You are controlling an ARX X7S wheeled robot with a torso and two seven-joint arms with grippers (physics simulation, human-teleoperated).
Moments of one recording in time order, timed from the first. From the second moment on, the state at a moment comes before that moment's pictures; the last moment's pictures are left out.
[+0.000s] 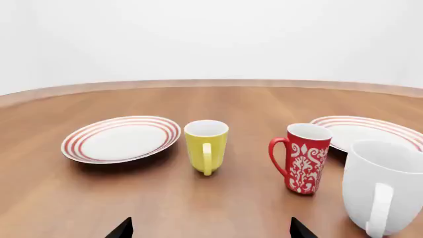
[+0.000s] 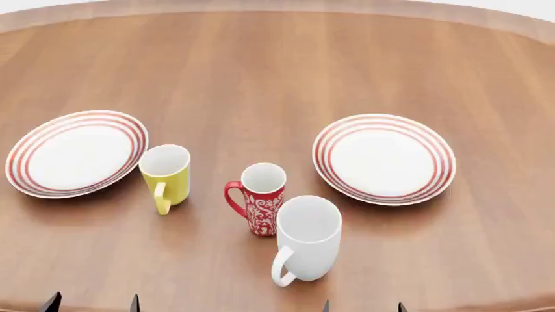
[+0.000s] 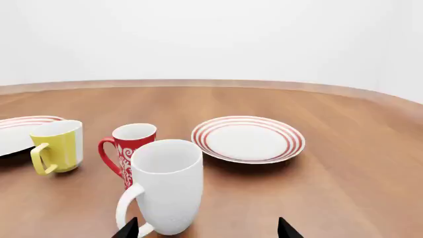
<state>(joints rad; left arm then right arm) 0.00 0.00 0.00 0.00 0.00 0.00 0.00 0.00 0.00 0.00 0.00 0.00 0.00 0.00</state>
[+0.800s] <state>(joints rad) 0.11 -0.08 0.09 0.27 -0.05 -0.04 -0.09 -0.13 0.08 -0.10 -0.29 0.06 0.03 0.09</state>
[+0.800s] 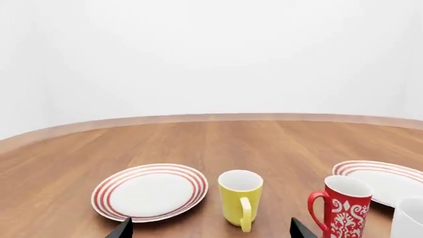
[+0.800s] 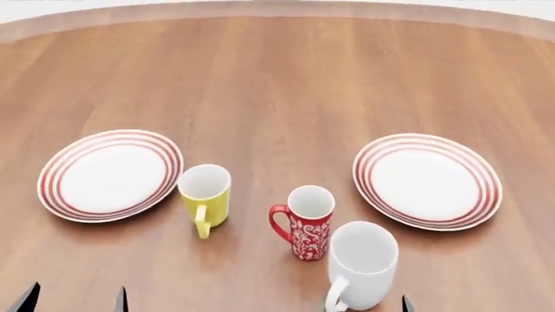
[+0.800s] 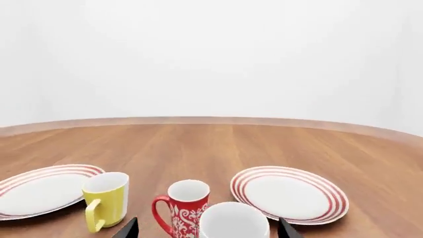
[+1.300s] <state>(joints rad) 0.11 -0.12 0.12 0.28 -0.07 -0.04 -0.13 -0.14 0.12 -0.14 -0.32 0.08 0.01 0.12</state>
